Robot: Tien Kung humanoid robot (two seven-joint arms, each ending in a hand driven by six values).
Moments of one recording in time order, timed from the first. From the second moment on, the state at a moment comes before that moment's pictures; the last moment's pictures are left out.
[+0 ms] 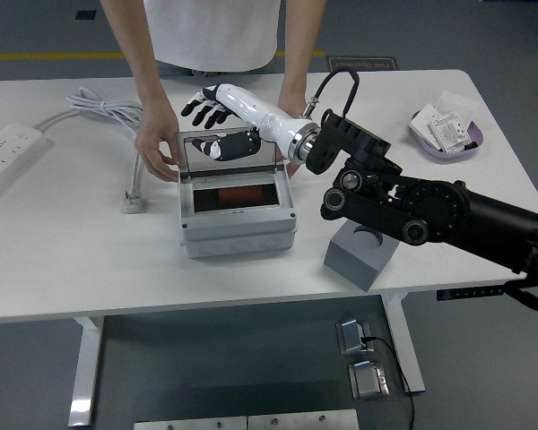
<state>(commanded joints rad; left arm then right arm) -0.14 0.28 -0.07 -0.19 0.24 -0.02 0.09 1.12 -0.15 0.27 1.03 -1.15 -0.21 0.00</state>
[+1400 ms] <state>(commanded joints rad) -0.16 0.27 -0.04 -0.20 0.23 -0.01 0.08 1.06 -0.25 0.16 1.03 -1.10 -0.20 0.03</state>
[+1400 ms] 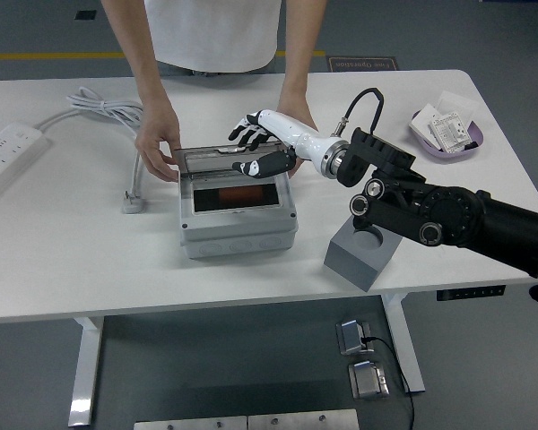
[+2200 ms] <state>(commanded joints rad) -0.14 0.28 -0.02 -0.20 0.18 -0.01 0.06 0.89 -0.44 0.32 1.26 -1.26 -0.13 -0.12</state>
